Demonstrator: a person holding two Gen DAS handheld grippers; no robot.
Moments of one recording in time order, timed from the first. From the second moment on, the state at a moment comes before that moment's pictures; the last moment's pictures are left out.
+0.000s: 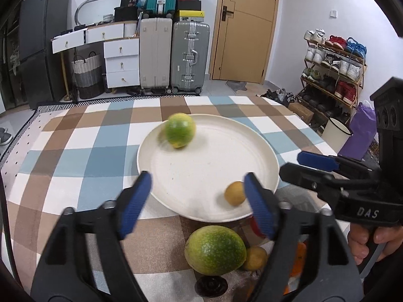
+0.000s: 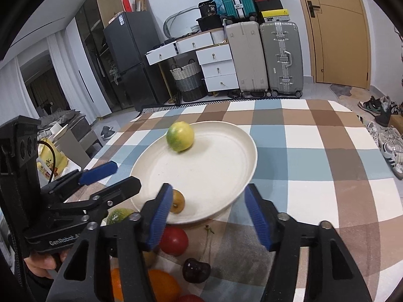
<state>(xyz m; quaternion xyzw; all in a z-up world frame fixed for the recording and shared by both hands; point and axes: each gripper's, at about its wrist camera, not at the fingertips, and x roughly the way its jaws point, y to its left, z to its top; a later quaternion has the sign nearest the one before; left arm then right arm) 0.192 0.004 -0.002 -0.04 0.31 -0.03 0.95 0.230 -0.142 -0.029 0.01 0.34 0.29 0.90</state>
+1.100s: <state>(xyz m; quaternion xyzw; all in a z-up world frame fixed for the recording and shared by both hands) 0.112 0.009 0.004 -0.04 0.31 -0.03 0.95 0.173 -0.182 -0.025 -0.02 0.35 0.30 0.89</state>
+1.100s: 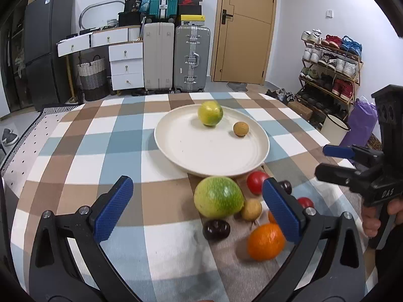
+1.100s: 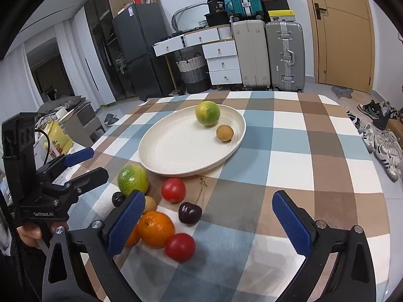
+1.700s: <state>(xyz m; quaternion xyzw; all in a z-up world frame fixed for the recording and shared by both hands) 0.093 0.008 -0.011 -0.05 0.34 -0.04 0.94 0.146 -0.185 -0.047 -0.06 0.39 0.27 0.88</state>
